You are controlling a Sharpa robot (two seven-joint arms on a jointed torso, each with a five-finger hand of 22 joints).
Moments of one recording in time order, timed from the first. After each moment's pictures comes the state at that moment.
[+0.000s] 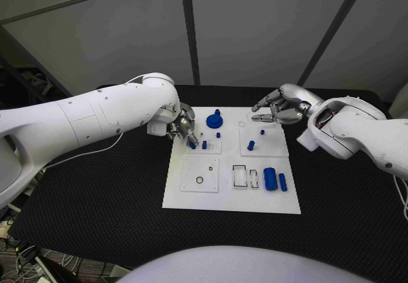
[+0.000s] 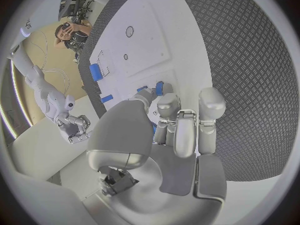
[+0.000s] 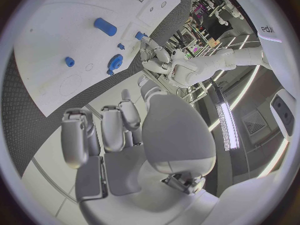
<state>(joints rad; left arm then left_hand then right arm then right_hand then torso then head) 1.33 -0.55 -0.06 1.14 -1.03 0.51 -0.53 1.27 -0.06 0.21 0.13 0.62 1.09 0.05 0.16 1.04 1.45 -0.02 0.81 1.31 1.47 -0.08 1.49 1.31 0.12 1.31 0.03 1.01 1.31 1.23 -0.82 0.03 1.50 -1.06 -0.23 -0.05 1.32 -0.12 0.19 0.18 0.13 0.98 0.11 0.07 0.17 1.36 0.03 1.19 1.26 1.46 -0.04 1.34 1.23 0.02 1.47 0.07 1.50 1.31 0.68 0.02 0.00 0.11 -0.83</state>
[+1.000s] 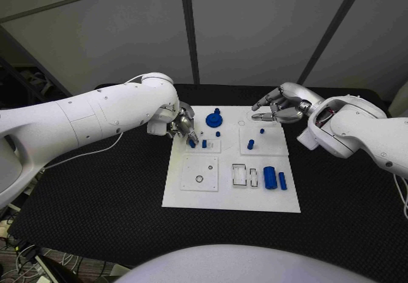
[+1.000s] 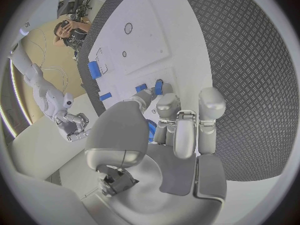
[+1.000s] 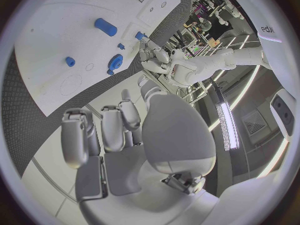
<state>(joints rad) 1.33 -0.55 -0.06 1.14 -1.03 0.48 -0.53 1.17 -0.07 0.35 0.02 0.38 1.09 0.04 0.18 1.06 1.46 -0.03 0.81 1.31 1.47 -0.08 1.50 1.31 0.12 1.31 0.03 1.01 1.31 1.23 -0.82 0.03 1.50 -1.06 -0.23 -0.05 1.32 -0.12 0.19 0.18 0.13 0.98 0.11 0.07 0.17 1.36 0.03 1.19 1.26 1.46 -0.04 1.34 1.23 0.02 1.47 0.07 1.50 1.31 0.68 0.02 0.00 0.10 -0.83</state>
